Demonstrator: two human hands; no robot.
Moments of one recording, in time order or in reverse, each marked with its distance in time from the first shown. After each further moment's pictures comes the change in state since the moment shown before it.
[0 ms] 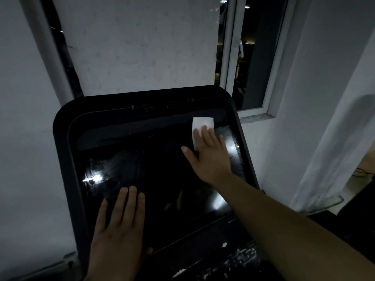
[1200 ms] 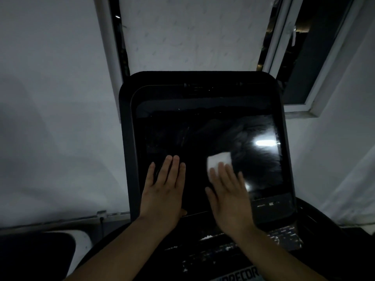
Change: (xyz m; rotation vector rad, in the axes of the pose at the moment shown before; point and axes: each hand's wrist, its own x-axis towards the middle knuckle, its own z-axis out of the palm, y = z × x) left_hand -0.009 0.006 -0.016 0.107 -0.093 -0.084; right_hand -0.152 -0.047 0.050 0.042 0.068 -0.200
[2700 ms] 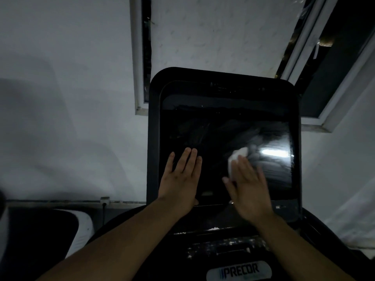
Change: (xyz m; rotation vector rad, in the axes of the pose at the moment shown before) left_hand 0.000 -0.004 0.003 -0.036 0.038 0.016; right_hand 0.020 0.026 -0.016 -0.144 -0.083 -0.072
